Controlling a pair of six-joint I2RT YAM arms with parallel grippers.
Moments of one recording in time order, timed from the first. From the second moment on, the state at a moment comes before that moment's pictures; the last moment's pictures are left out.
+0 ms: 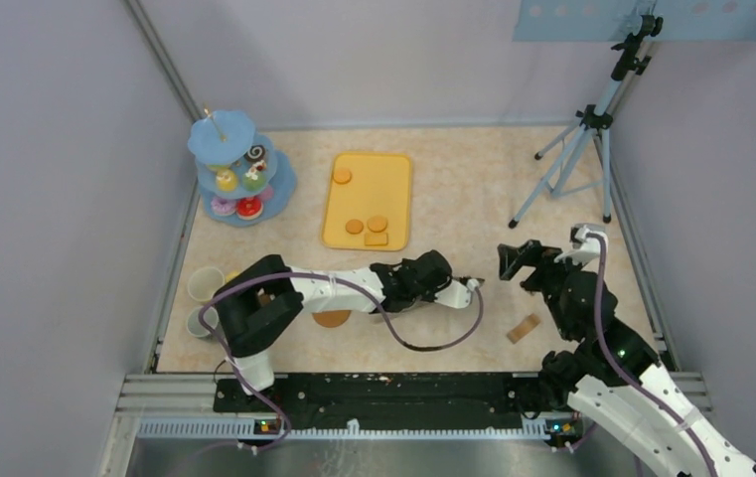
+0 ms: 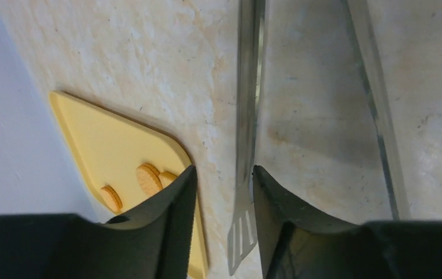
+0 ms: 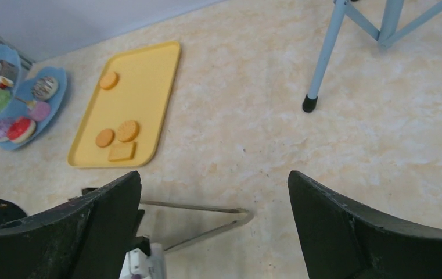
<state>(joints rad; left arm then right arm) -1.10 1.80 1.07 -0.15 -0.34 0.81 0.66 0.32 0.53 -0.38 0.51 0.47</state>
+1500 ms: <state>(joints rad) -1.02 0.88 0.86 -0.19 -0.08 0.04 0.84 1.53 0.78 -0.12 -0.08 -0.04</state>
